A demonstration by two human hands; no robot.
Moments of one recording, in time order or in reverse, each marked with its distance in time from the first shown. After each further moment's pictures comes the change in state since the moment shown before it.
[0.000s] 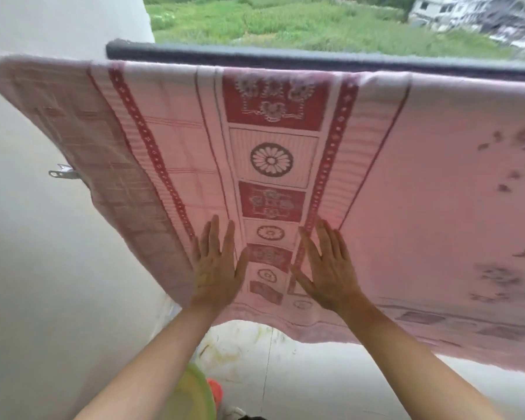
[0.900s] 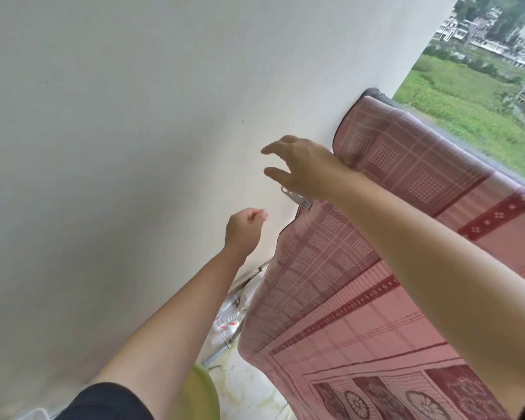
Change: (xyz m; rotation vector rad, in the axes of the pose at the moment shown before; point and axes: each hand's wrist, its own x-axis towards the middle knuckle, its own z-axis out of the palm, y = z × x) left_hand 0.073 -0.288 -0.097 -1.110 0.502 -0.842; right_hand 0.361 -0.417 -0.093 0.034 -0.238 -0.834
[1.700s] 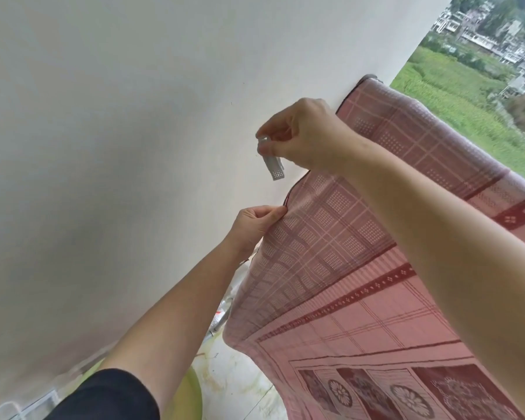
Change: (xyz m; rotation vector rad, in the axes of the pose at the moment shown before) left_hand 0.010 -0.012 0.032 -0.520 -0.413 -0.081; right_hand -0.001 -0.010 -0.039 0.377 0.054 0.114
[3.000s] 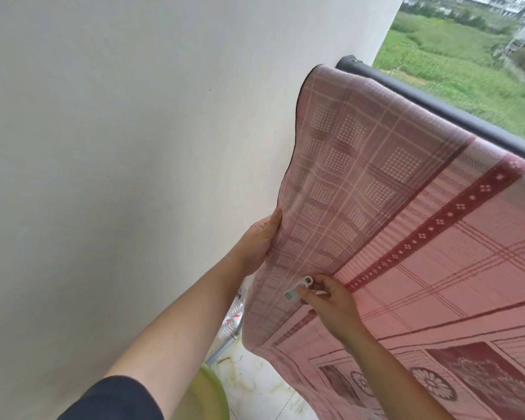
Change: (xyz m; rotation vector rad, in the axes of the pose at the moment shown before) left_hand -0.005 -0.010 0.023 0.186 -0.186 -0.188; right_hand -0.205 0.126 0.185 0.912 0.170 0.751
